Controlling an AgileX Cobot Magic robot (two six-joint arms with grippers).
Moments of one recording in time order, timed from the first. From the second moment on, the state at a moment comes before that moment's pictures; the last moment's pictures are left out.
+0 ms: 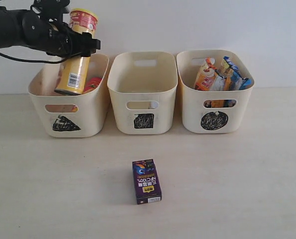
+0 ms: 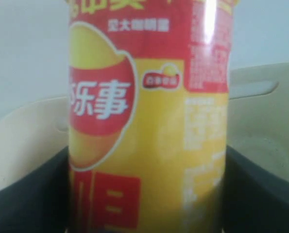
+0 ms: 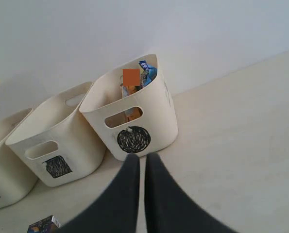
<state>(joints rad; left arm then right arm) -0.23 2.15 -1.80 -0.08 0.25 0.05 0.02 0.03 0.00 0.72 0.15 -0.27</state>
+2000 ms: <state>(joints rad) -0.54 1.92 -1.86 -0.26 1.22 -0.28 0.02 0.03 0.00 0.72 0.15 -0.27</state>
